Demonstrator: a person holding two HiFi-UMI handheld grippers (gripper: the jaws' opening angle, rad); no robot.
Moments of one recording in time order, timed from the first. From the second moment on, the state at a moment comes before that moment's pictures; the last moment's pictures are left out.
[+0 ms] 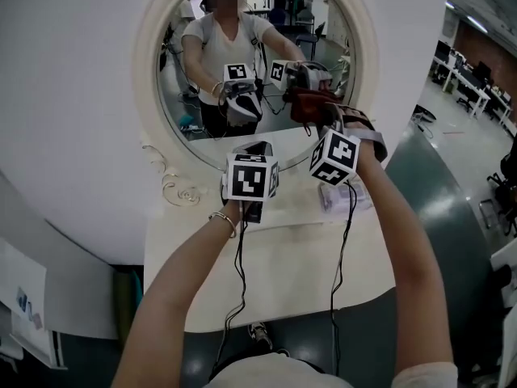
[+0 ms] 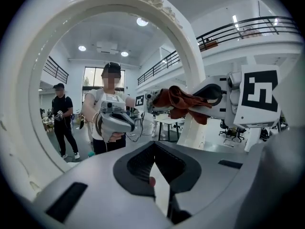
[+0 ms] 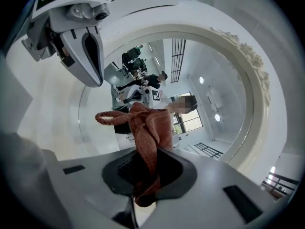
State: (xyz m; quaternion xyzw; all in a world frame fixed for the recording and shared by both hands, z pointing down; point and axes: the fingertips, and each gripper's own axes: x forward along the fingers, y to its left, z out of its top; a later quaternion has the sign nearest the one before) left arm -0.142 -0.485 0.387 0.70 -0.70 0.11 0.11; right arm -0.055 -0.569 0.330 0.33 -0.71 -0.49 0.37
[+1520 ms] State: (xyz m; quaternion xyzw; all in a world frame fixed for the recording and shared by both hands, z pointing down) left arm -0.192 -0.445 0.550 0.66 -0.69 0.14 0.25; right arm -0.114 -0.525 0.548 0.20 -0.76 -0.40 0.46
